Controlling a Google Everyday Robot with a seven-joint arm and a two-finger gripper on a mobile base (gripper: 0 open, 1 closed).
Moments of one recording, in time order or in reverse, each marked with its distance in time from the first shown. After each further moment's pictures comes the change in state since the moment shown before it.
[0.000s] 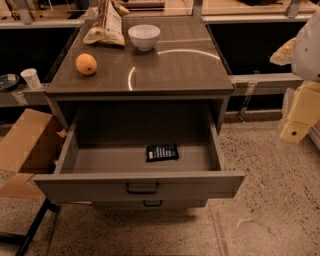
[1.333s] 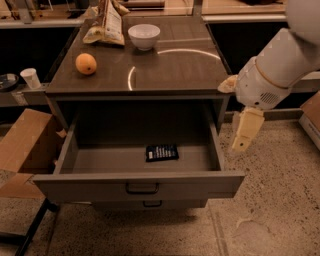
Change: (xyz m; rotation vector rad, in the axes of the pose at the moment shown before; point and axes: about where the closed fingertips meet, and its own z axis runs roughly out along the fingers) arm -0.040 -0.013 0.118 -0.153 -0.180 -0.134
